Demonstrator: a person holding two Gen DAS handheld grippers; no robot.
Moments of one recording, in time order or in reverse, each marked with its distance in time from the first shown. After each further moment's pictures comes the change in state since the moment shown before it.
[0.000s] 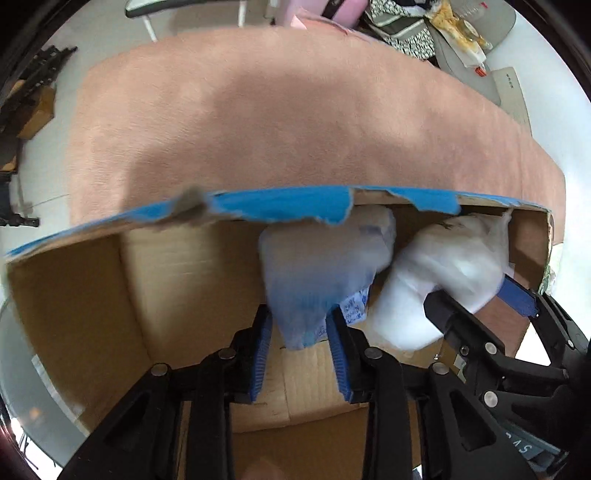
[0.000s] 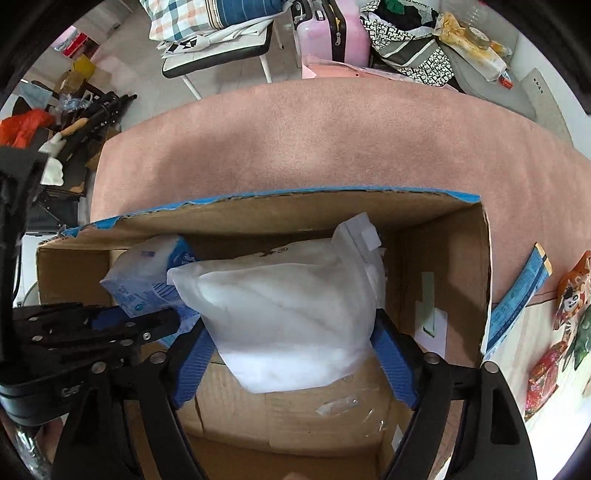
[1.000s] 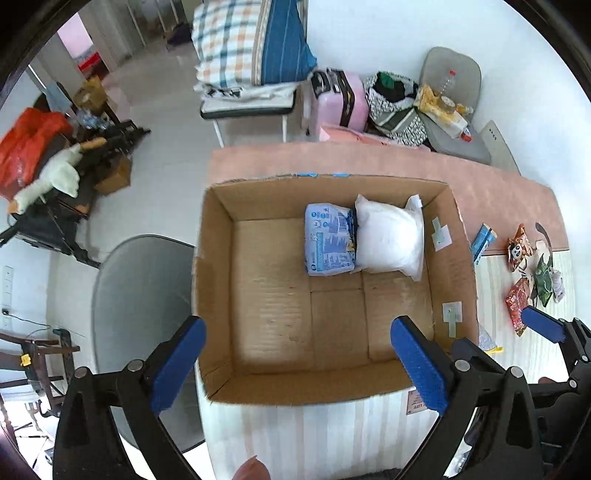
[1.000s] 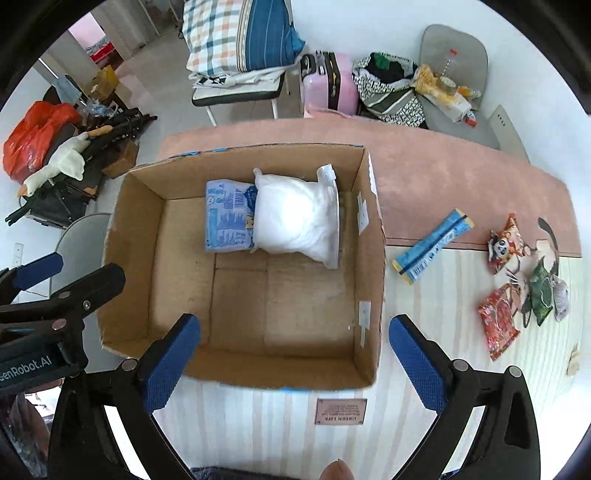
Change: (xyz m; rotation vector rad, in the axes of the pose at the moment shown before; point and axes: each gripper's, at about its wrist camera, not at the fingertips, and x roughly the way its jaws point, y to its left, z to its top) left arm -0.119 -0.018 -0.174 0.006 -0.483 0.196; right arm -0.145 0.009 -0.171 -0.088 -0.218 -0.056
